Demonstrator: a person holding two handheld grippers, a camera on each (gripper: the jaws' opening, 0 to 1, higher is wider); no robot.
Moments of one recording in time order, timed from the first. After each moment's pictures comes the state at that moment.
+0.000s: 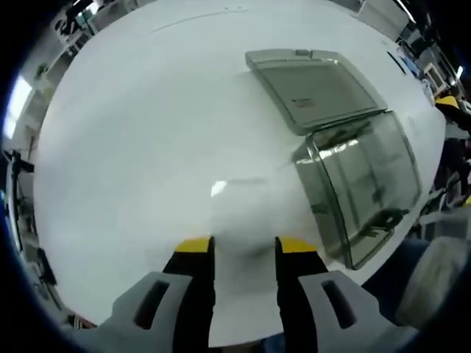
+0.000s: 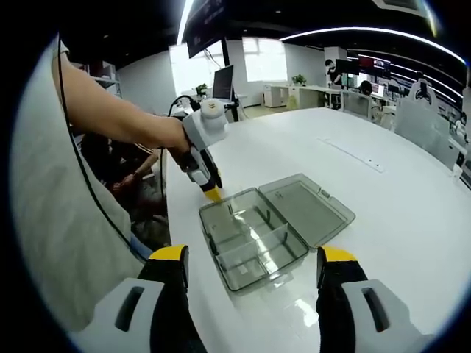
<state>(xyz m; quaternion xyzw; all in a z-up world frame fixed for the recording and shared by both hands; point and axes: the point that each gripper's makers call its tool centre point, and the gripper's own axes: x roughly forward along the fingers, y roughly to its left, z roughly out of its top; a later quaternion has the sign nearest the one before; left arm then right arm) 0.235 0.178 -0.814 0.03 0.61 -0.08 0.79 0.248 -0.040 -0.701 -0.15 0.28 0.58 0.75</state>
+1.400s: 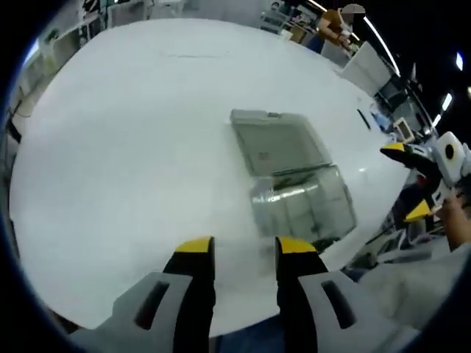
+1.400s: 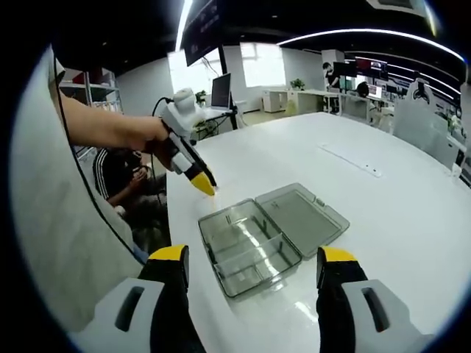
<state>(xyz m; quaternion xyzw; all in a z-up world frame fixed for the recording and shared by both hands) 0.238 0.154 -0.743 -0.12 0.51 -0.13 0.84 0.259 -0.040 -0.683 -0.13 0.27 0.58 0.76</state>
